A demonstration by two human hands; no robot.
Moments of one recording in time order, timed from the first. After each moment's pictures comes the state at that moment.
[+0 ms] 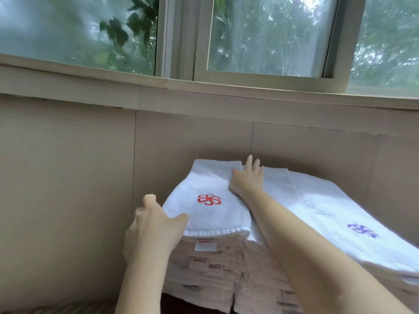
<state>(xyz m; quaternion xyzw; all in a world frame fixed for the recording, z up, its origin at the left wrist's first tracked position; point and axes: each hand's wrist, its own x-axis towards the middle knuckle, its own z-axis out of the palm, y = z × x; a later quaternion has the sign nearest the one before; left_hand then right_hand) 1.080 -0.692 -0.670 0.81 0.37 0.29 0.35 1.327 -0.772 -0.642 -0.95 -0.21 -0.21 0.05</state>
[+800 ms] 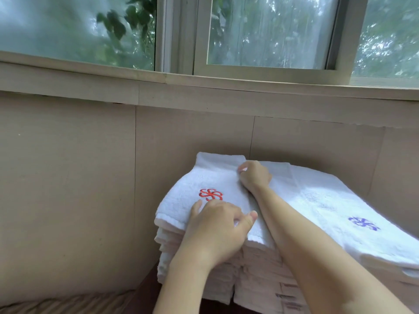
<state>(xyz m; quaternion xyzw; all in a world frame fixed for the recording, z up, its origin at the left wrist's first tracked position) 1.111 -0.749 -0.674 0.94 0.02 0.24 0.22 1.330 -0.789 -0.644 -0.91 -0.16 -0.23 0.30</state>
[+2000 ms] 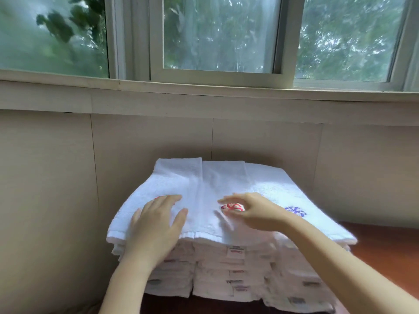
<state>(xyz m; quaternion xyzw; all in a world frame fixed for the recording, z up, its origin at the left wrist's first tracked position) 1.107 -0.736 -0.675 0.92 0.09 0.32 0.21 1.219 -0.940 -0.633 -0.90 -0.38 -0.02 0.21</state>
